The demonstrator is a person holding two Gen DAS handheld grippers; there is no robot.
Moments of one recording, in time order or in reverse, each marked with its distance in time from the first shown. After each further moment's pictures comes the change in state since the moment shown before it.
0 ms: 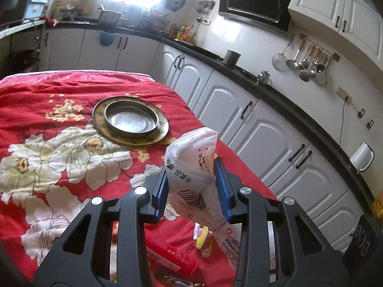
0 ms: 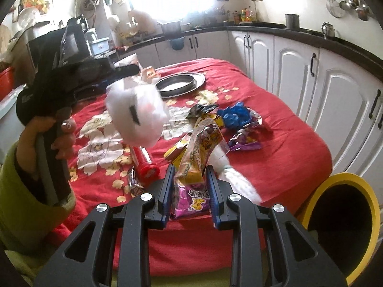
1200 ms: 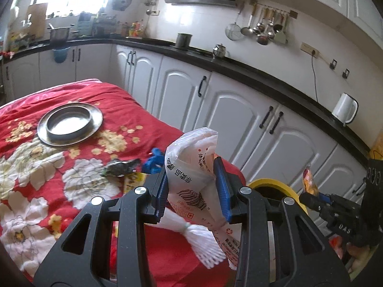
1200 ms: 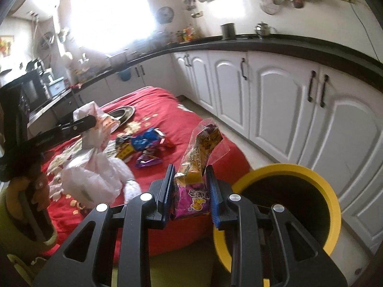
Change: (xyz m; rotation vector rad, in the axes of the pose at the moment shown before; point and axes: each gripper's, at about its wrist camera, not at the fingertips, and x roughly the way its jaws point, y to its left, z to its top) left arm 0.027 -0.120 -0.046 0.246 0.066 -0.117; right arm -0.085 -0.112 -0.022 0.214 -0.142 -0.225
